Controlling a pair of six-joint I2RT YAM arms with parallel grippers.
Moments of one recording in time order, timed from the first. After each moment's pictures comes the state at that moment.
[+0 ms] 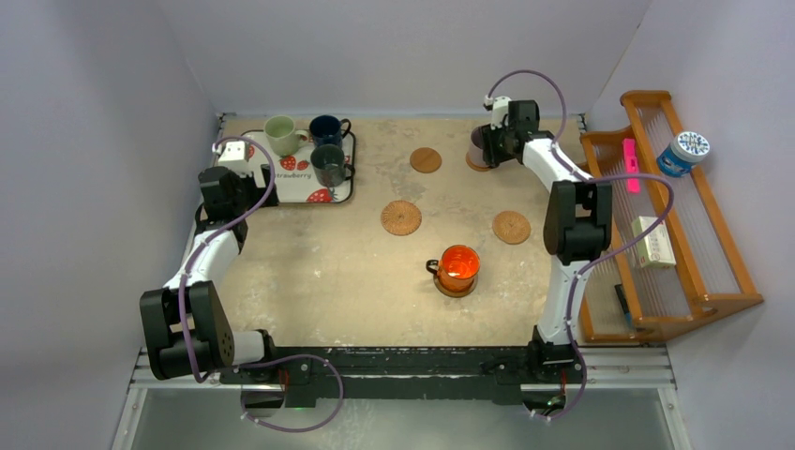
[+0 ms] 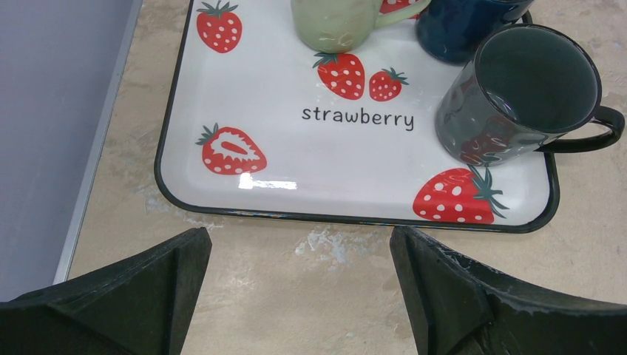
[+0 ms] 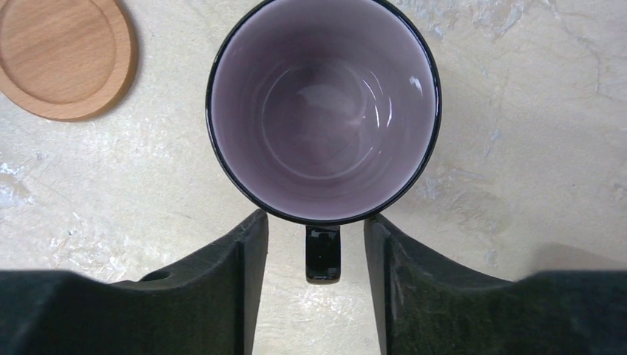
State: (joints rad) left arm 0.20 1.32 0.74 0.17 0.12 0.01; right arm 0.07 2.11 1.68 -0.37 -0.14 -0.21
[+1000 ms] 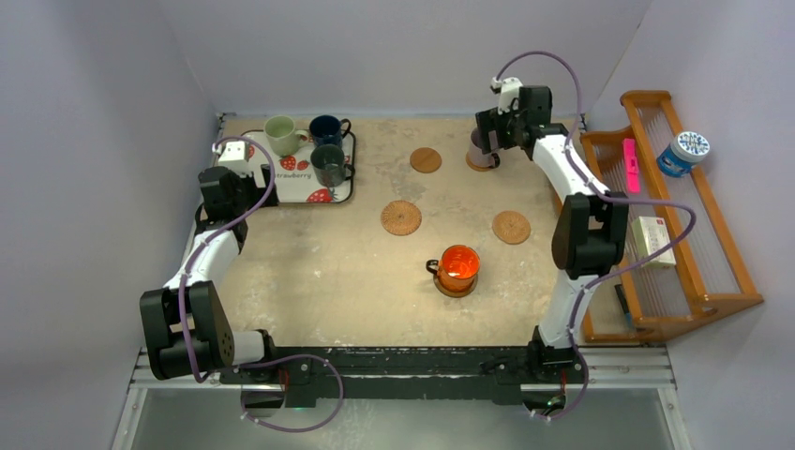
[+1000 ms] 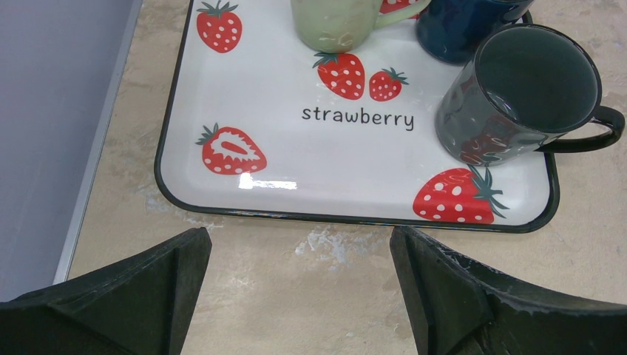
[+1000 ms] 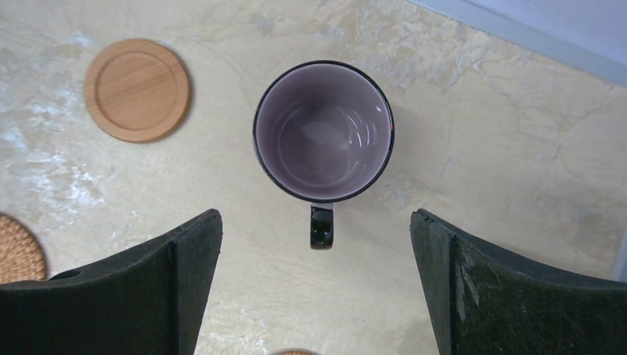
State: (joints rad) left arm 0.20 1.32 0.74 0.17 0.12 0.01; right arm 0.07 1.98 1.69 -0.38 -0.16 -0.21
